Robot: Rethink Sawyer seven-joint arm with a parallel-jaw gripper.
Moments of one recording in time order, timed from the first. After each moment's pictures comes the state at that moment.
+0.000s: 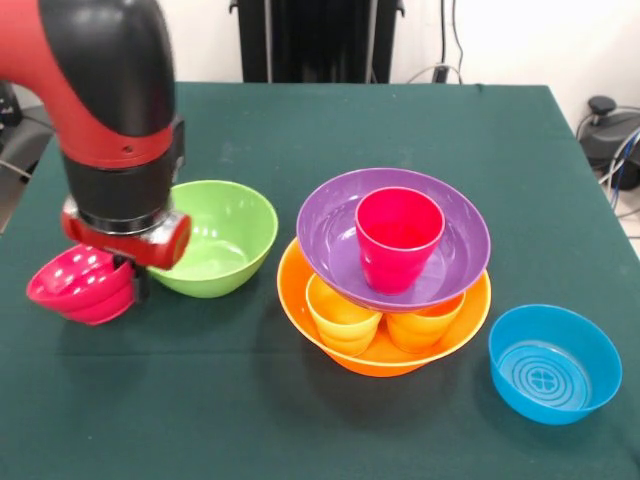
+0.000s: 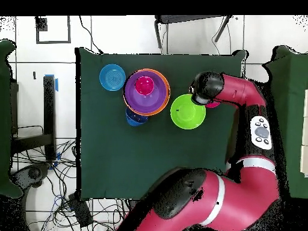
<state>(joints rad) -0.48 -0.26 0.11 0.99 -0.28 0.82 1.82</state>
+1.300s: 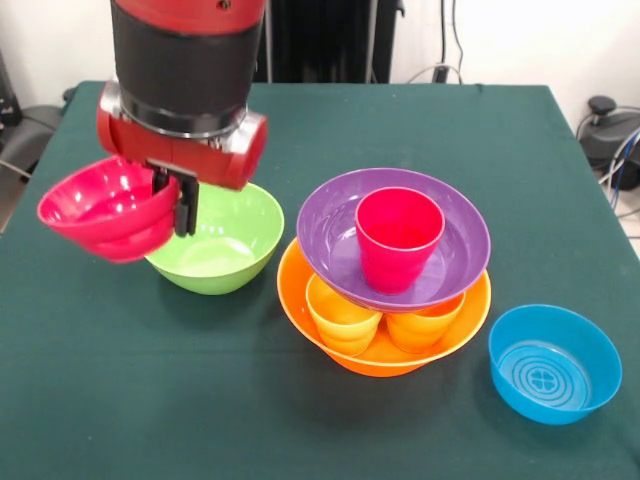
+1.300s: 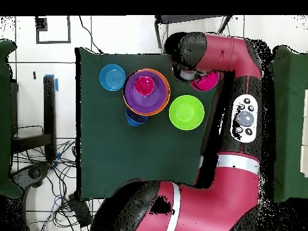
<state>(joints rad) -0.32 -0.38 0.07 0.81 -0.28 1.15 1.82</state>
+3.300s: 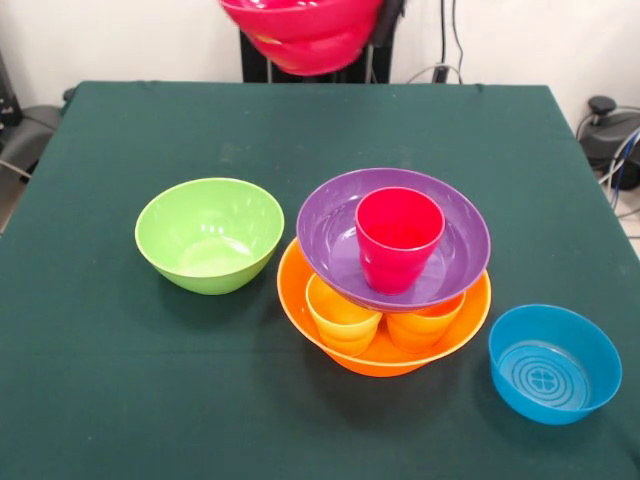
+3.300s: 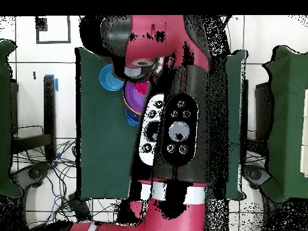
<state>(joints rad) -0.07 -0.54 -0.06 0.79 -0.22 1.43 1.82</state>
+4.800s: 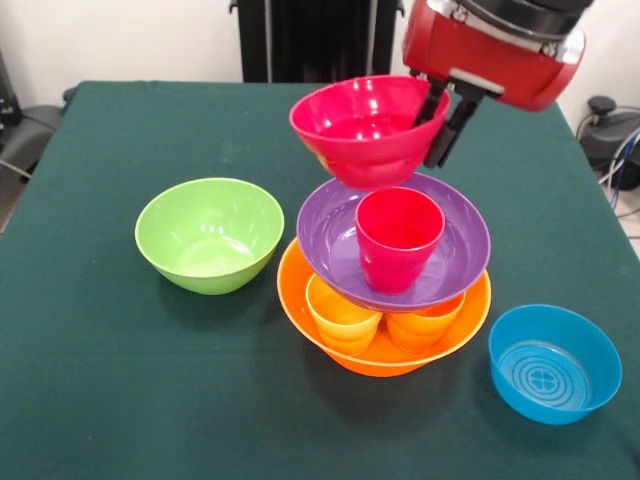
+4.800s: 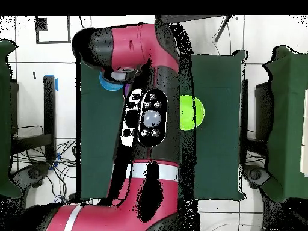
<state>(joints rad) 0.01 -0.41 -0.12 0.79 -0.18 1.22 1.96</state>
